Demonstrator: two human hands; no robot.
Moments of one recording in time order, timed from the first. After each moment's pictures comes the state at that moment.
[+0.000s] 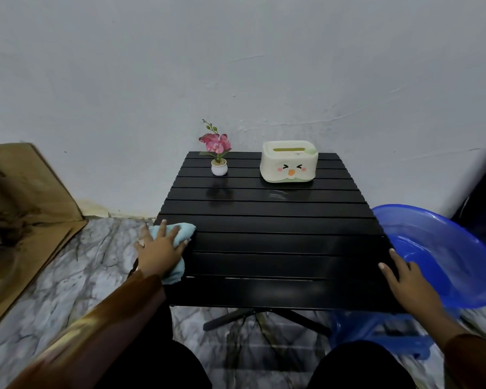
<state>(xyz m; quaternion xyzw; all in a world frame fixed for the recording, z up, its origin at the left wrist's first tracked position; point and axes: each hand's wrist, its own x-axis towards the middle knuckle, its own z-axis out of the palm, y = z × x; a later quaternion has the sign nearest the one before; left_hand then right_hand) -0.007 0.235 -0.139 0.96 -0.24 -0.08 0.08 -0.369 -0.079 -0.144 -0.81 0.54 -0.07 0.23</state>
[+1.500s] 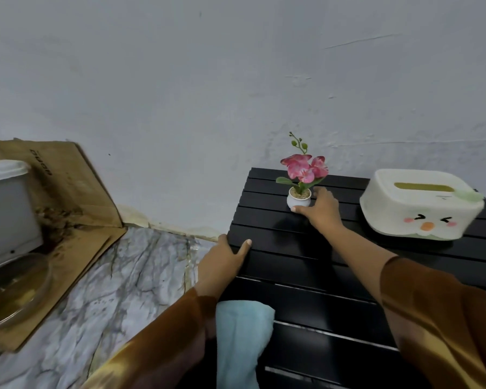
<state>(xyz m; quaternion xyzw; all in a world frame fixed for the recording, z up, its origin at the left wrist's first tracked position) 0.153 0.160 -0.169 0.94 -0.14 -0.14 0.27 0.119 -0.061 -0.140 -0.84 0.35 -0.18 0.38</state>
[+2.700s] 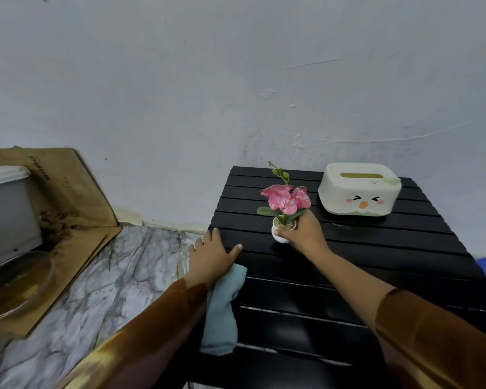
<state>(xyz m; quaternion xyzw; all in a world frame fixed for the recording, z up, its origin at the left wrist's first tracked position) 0.076 0.187 -0.127 0.96 -0.22 -0.12 0.14 0.001 -0.011 -0.129 -0.84 0.29 -0.17 0.43</state>
